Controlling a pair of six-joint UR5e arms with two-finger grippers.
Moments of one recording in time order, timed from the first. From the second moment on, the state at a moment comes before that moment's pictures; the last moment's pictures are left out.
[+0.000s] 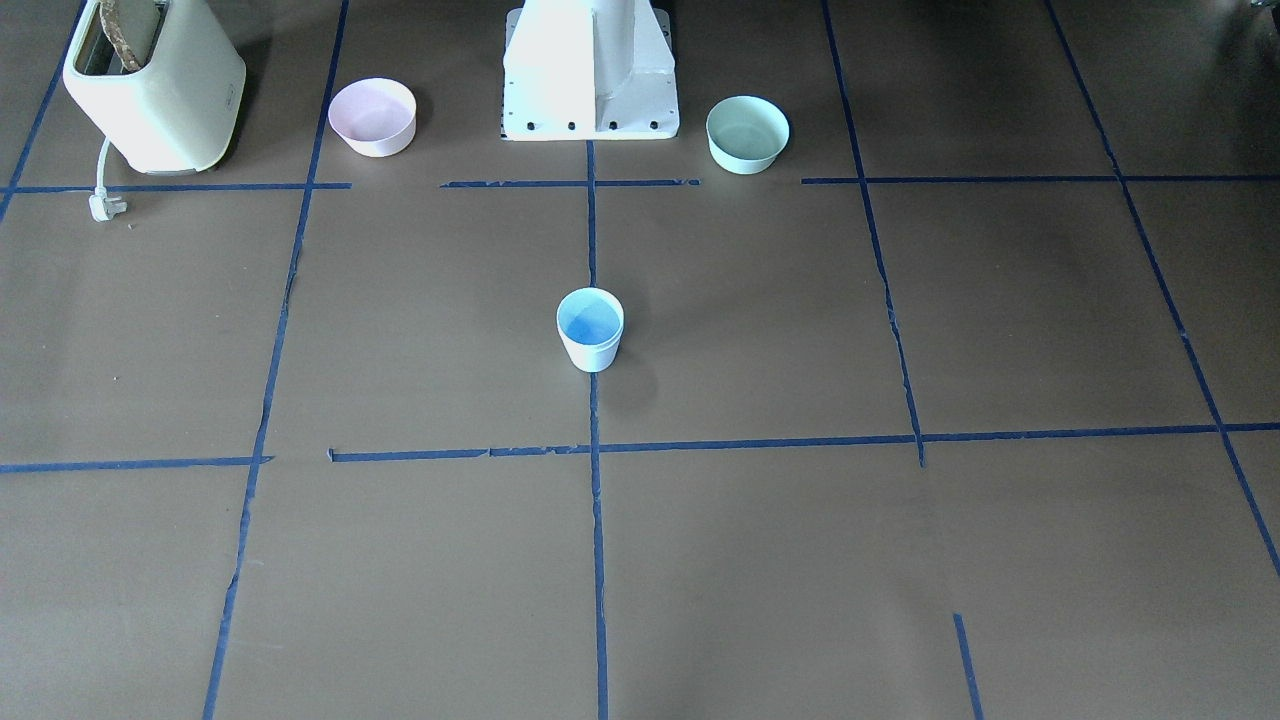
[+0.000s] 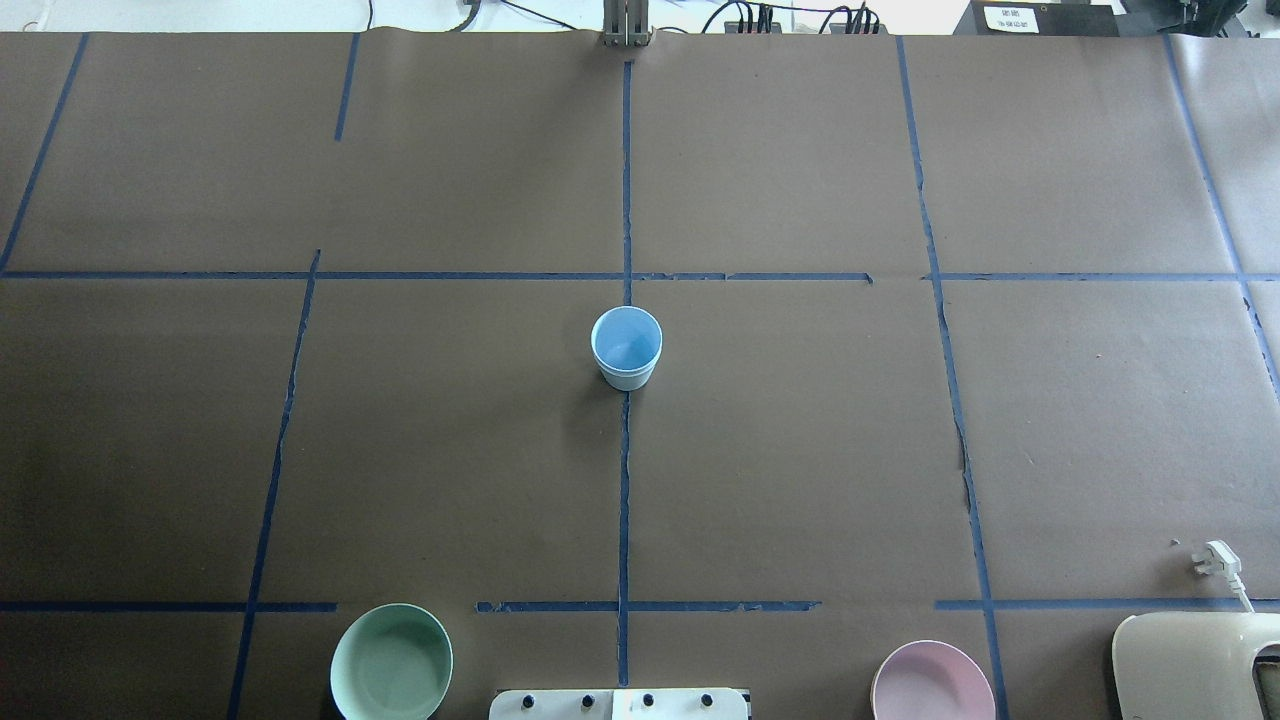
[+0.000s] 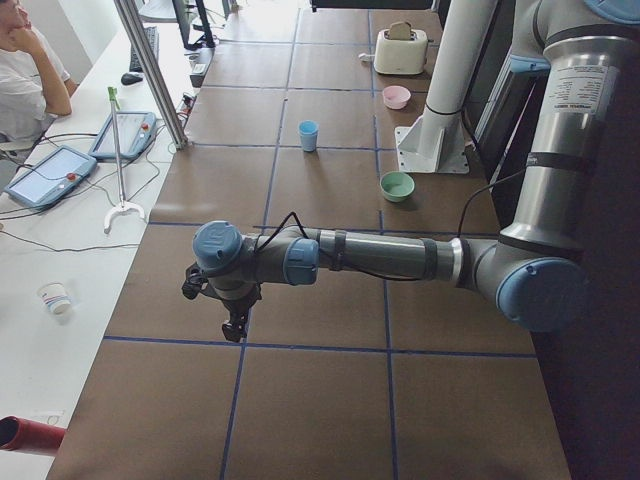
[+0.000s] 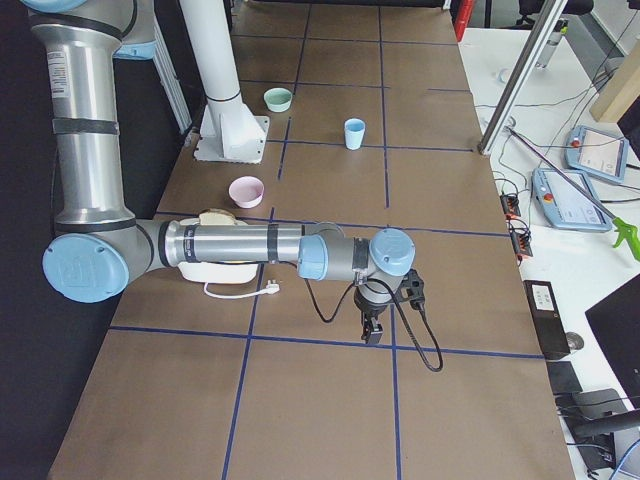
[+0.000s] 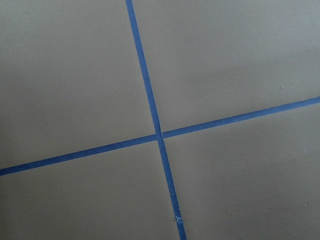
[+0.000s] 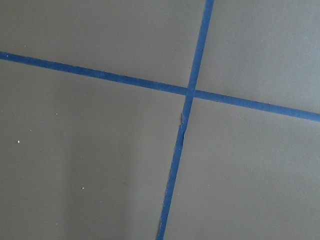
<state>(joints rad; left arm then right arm) -1.56 -1.69 -1.50 -1.57 -2.40 0.20 1.51 -1.55 1.59 -1.64 2.34 -0.16</state>
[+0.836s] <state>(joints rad) -1.56 -1.66 -1.51 -1.63 -2.39 0.20 1.51 -1.54 1.59 -1.64 2.34 -0.16</state>
